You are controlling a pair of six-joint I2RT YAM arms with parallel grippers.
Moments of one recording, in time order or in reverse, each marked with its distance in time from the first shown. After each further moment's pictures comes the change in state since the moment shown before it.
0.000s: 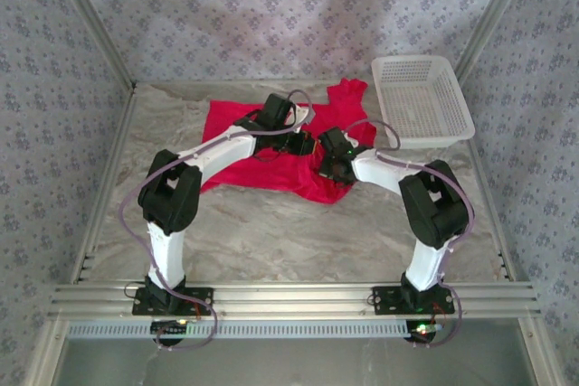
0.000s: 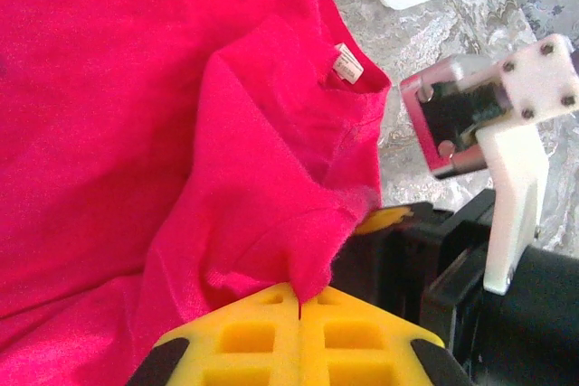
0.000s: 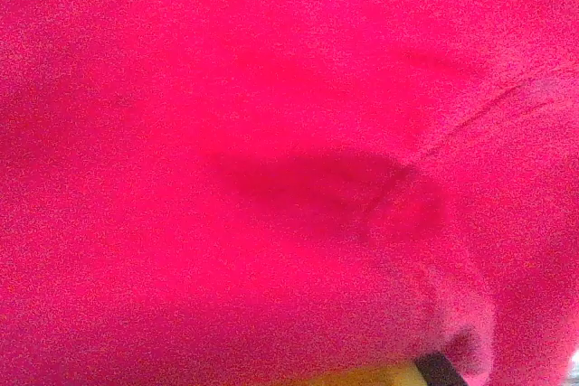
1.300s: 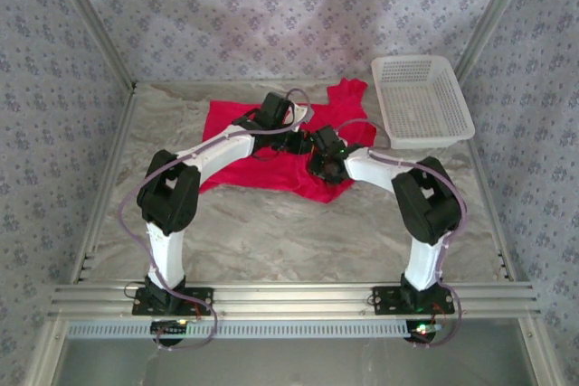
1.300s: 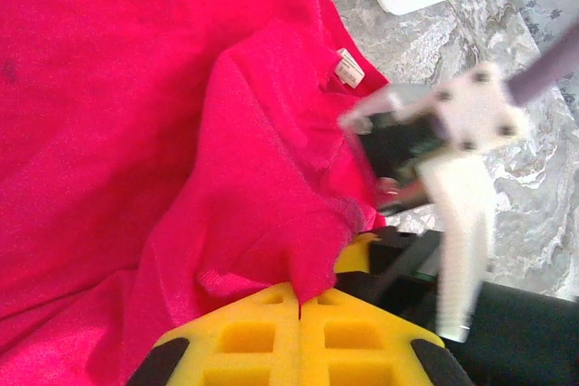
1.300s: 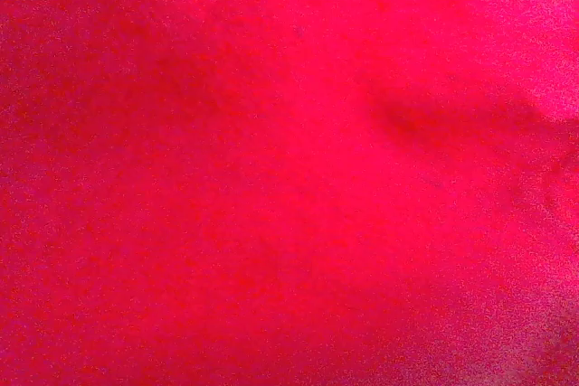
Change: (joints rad) left arm 0.006 -0.004 0.000 -0.002 -0.002 0.006; right arm 0.031 0.063 0.056 0.062 -0.134 0.074
